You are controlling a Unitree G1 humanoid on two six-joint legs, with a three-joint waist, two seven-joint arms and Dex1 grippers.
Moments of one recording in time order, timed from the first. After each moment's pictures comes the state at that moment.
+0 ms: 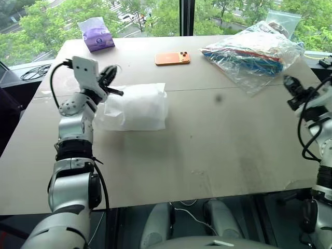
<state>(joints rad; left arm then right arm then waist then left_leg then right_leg) -0.72 0.58 0.15 0.56 -0.24 0.06 -0.60 -0.44 -0.51 -0.34 0.01 0.85 0.60 0.39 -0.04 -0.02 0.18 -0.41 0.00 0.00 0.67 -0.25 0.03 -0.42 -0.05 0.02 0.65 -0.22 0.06</state>
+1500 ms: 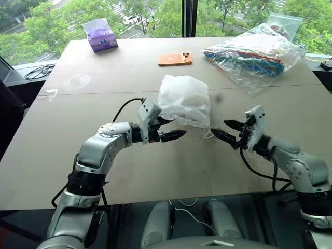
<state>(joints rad) -0.44 0.58 -0.09 -0.12 -0.47 0.69 -0.89 -0.26 -0.52 0.03 -0.27 0.63 0.72 0.53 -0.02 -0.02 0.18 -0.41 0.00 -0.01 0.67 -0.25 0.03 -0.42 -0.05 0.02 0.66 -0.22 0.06</state>
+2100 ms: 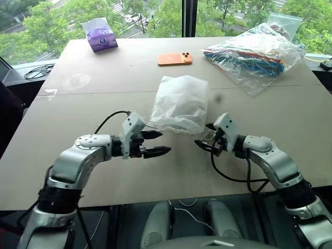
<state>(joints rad) -0.28 0.80 0.04 -0.23 -0.60 0.77 -1.05 -0.37 -0.47 0.30 -0.14 0.27 0.54 0.62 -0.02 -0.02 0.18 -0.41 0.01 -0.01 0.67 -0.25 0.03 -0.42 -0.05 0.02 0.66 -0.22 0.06</state>
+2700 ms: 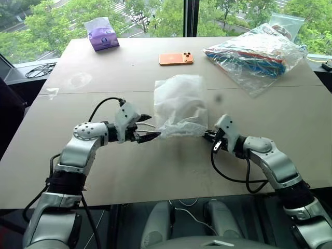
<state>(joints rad) -0.45 0.72 -0.10 0.20 -0.21 0.19 -1.02 -0.35 -0.46 0.25 -0.15 0.24 0.55 0.63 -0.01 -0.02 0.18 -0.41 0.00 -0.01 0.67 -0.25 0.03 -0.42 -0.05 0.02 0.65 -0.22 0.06</state>
